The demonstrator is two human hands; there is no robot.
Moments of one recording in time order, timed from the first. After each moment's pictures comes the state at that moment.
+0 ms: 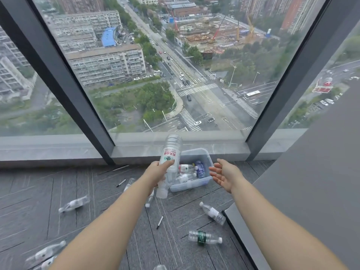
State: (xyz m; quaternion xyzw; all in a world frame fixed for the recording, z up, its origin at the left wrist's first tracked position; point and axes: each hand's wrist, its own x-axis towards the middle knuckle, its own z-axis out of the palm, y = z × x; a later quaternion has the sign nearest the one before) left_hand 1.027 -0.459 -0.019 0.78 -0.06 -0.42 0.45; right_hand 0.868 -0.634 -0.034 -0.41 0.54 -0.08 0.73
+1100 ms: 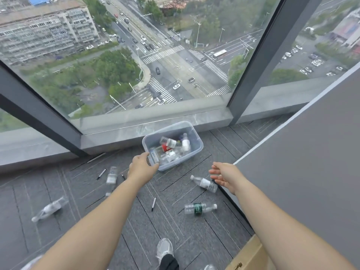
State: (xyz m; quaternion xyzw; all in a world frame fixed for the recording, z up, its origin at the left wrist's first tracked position) left_hand 1.084 -0.478 -0.126 0.89 -0.24 -0.34 0.17; right_hand 0.858 -0.620 -0.112 -0.42 0.64 -0.03 0.64
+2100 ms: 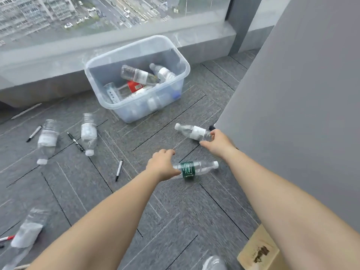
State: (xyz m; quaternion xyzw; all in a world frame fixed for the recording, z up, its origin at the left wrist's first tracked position) left_hand 0.901 -0.500 -0.587 0.80 -0.47 -0.37 -0.03; right_hand 0.756 -0.636 -0.568 -0.70 0.59 0.09 0.38
